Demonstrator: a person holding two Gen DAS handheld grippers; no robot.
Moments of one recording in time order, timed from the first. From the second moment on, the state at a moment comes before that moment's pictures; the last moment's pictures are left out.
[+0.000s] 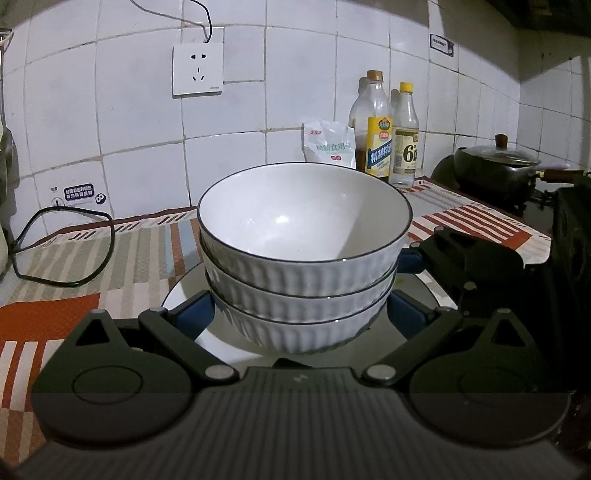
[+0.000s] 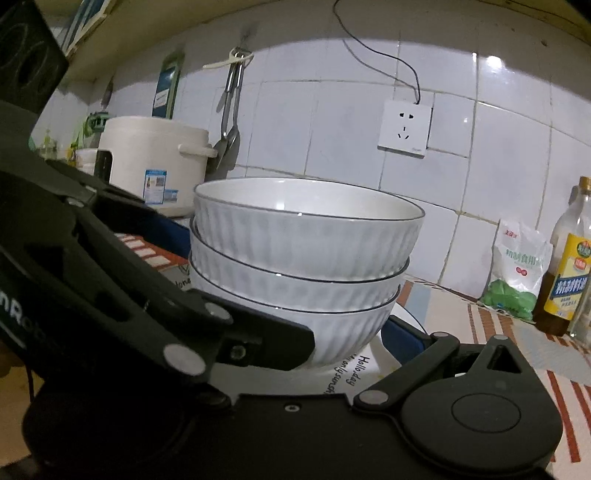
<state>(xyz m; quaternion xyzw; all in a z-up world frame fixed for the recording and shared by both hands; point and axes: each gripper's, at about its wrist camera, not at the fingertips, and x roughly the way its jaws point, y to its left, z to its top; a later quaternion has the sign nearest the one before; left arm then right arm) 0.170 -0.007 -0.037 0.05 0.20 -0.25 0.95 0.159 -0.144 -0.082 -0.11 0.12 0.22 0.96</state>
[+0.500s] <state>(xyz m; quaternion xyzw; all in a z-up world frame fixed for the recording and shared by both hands) 0.147 0.000 -0.029 0.04 0.21 -0.22 0.95 0.127 -0.144 -0.077 -0.12 0.11 0.20 0.97</state>
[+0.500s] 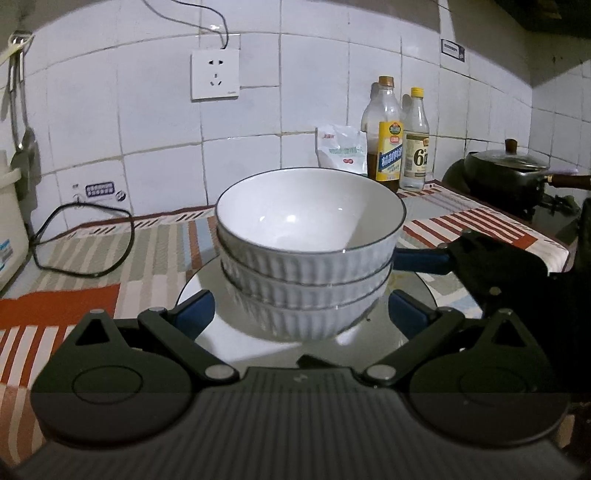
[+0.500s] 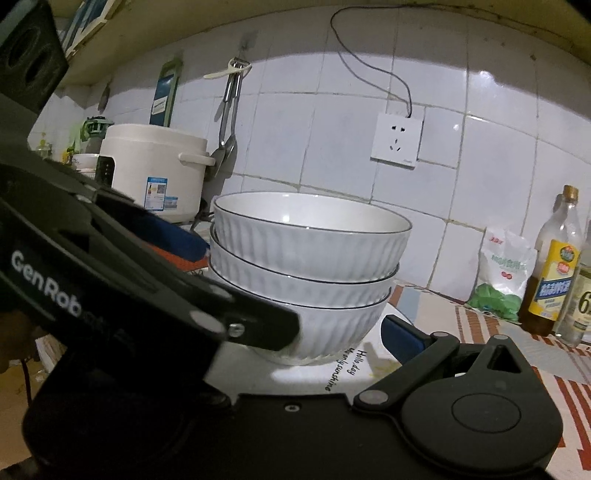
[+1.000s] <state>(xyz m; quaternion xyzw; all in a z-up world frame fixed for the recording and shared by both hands) 0.066 0.010 -0.002 0.06 0.18 -0.17 0.97 0.051 -0.168 -0.061 -0.11 0.09 0.17 0.98</state>
